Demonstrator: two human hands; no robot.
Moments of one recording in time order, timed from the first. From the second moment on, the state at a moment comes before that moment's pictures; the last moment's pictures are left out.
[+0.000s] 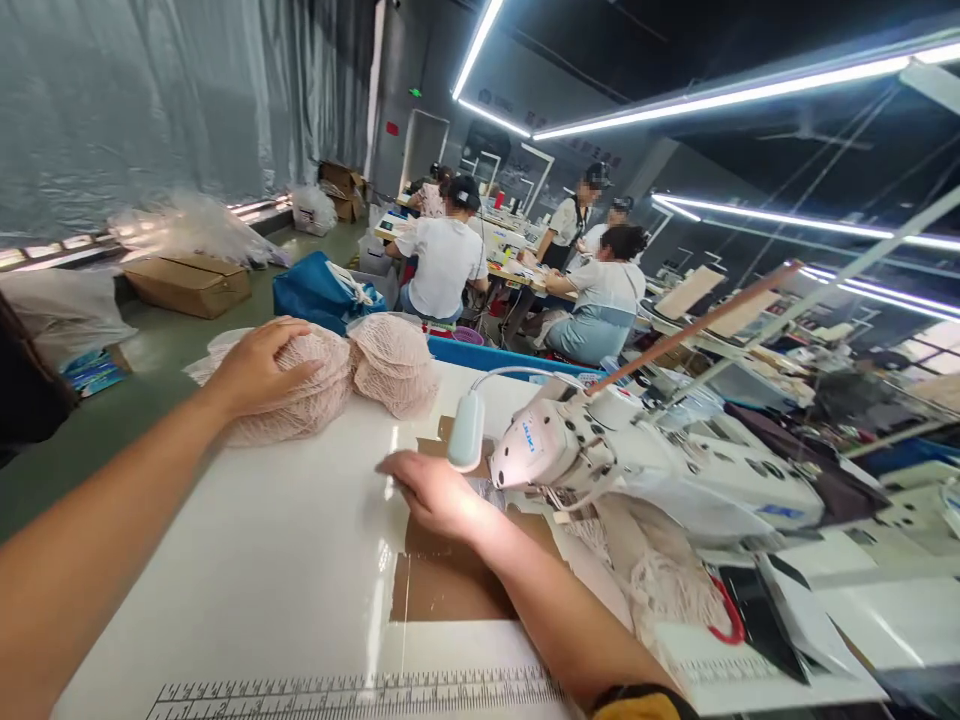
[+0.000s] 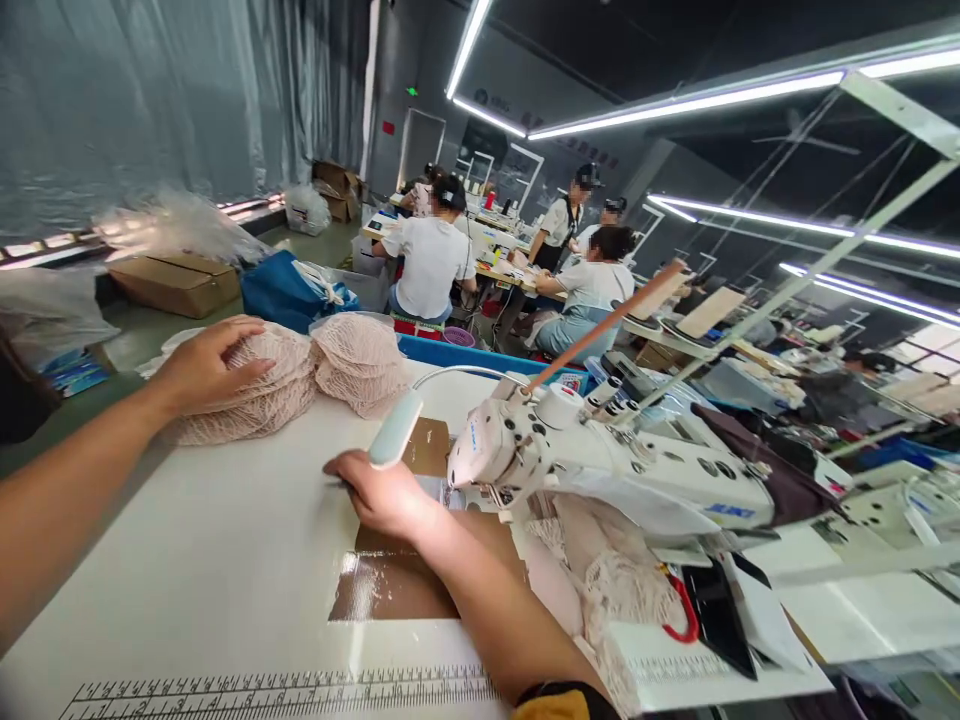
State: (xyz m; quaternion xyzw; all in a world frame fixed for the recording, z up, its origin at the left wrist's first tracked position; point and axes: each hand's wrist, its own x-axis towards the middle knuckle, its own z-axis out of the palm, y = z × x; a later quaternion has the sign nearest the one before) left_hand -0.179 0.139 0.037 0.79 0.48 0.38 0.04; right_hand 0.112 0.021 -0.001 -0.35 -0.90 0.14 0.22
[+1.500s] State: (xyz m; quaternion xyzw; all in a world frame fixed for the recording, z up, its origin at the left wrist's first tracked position) left_hand 0.182 -0.072 -0.019 0.75 0.32 0.27 0.51; right_hand 0.353 -0.188 -0.033 -0.69 -0.60 -0.06 0.41
